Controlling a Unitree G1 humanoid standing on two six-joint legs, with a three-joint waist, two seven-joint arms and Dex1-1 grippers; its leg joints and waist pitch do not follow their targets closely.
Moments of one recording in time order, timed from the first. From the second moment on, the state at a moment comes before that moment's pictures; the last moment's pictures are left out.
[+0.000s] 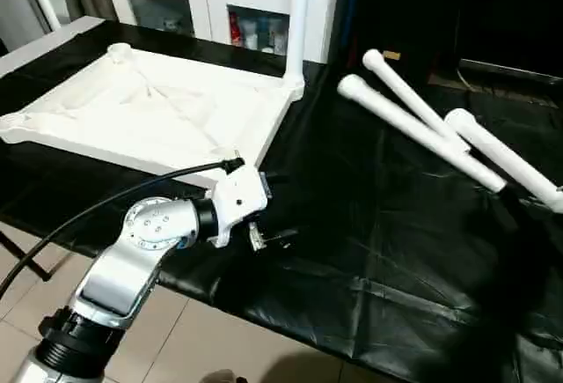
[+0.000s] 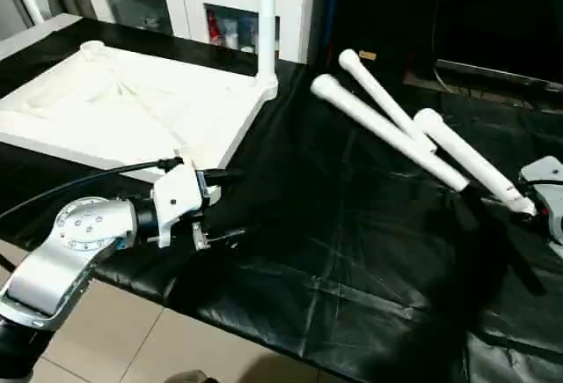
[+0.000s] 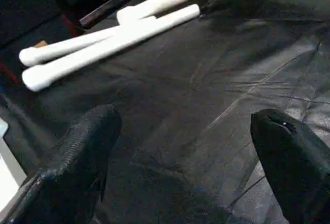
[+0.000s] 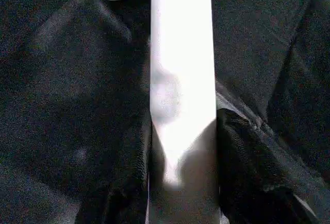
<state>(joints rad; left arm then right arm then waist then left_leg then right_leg) -0.32 0.48 -0.29 -0.17 -0.11 0.23 -0.85 -0.66 -0.93 0.03 1.15 -0.16 0.18 0.71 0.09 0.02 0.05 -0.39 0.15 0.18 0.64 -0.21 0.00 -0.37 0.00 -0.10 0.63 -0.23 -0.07</state>
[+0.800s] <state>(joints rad) -0.32 0.48 -0.29 -0.17 -0.11 0.23 -0.85 -0.63 -0.91 -0.05 0.95 -0.06 0.18 0.72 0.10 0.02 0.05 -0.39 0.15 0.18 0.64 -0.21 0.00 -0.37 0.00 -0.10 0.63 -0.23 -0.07</state>
